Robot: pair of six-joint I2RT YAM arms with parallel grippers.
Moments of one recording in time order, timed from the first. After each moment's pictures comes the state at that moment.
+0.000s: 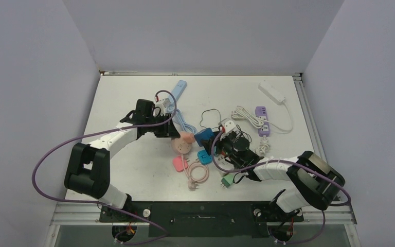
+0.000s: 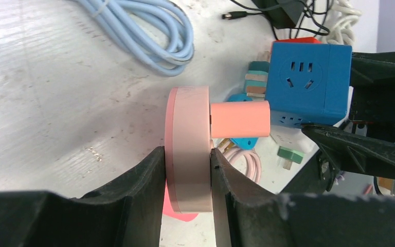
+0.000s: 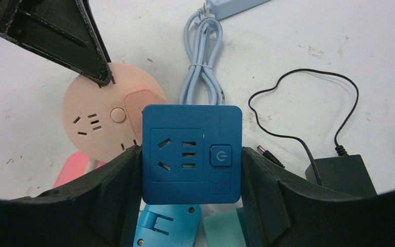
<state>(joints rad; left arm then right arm) -0.31 1.53 0.93 -0.26 0.59 -0.35 0.76 1.41 0.36 0.91 0.01 0.14</state>
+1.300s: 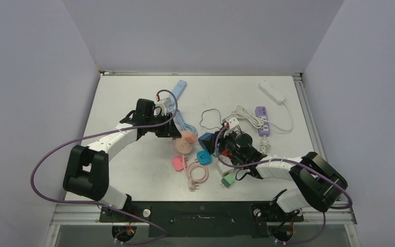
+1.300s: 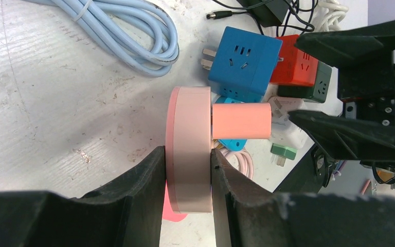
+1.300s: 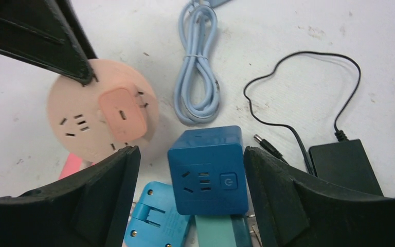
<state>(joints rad) -0.31 1.50 0.93 -0.26 0.58 -0.35 0.69 1.43 0.40 0.81 -0.05 0.22</state>
